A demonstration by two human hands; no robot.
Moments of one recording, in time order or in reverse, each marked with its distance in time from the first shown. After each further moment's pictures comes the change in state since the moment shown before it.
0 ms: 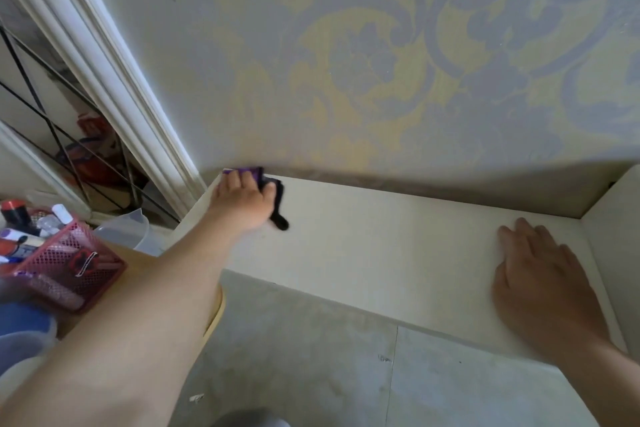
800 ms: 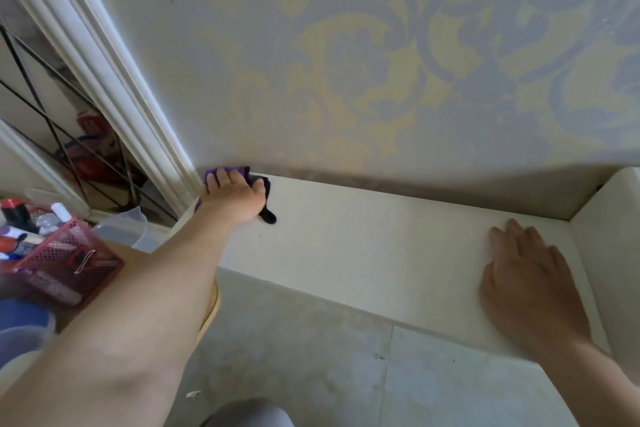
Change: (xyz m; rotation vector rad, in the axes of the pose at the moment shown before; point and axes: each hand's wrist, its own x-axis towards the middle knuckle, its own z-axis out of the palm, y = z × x) left_hand 0.010 -0.003 -0.004 0.064 -0.036 -0.095; right_hand 0.002 -0.003 -0.001 -0.026 -0.006 0.018
